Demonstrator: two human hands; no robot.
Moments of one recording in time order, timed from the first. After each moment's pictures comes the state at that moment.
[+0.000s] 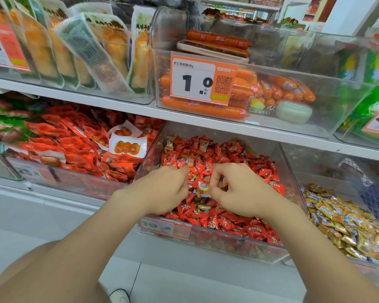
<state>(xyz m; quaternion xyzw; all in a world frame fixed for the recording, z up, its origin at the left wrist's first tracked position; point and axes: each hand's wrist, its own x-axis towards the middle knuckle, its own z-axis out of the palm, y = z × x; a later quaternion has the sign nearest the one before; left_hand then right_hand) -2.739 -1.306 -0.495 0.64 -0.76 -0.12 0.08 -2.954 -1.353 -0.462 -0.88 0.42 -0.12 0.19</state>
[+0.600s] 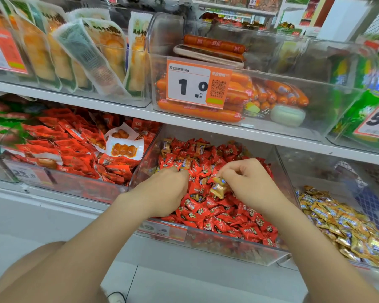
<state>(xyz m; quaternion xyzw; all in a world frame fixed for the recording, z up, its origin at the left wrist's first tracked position) -2.747 -1.312 -0.501 0.63 -0.76 -0.10 0.08 -2.968 -1.351 -0.452 -0.77 0.49 -0.25 0.32</state>
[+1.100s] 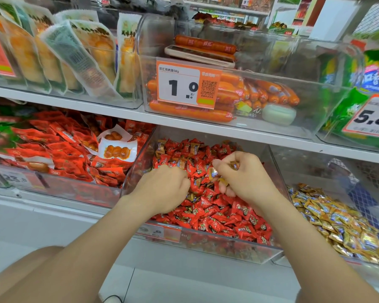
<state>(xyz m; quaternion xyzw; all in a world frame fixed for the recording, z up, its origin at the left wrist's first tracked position) -2.765 -1.315 -0.492 0.68 -0.72 -0.08 0.15 -2.967 -1.357 -0.453 -0.67 0.52 -0.32 0.42</state>
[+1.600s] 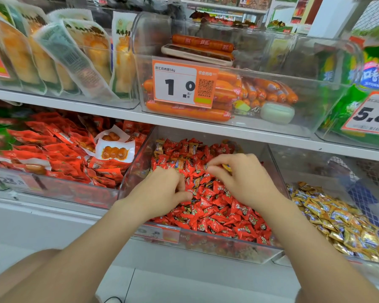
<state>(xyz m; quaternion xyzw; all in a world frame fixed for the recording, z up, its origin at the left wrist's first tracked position) -2.757 -1.318 -0.502 0.66 -0.71 -0.15 0.18 -2.978 -1.379 -0.467 -0.87 0.44 -0.22 0.08</state>
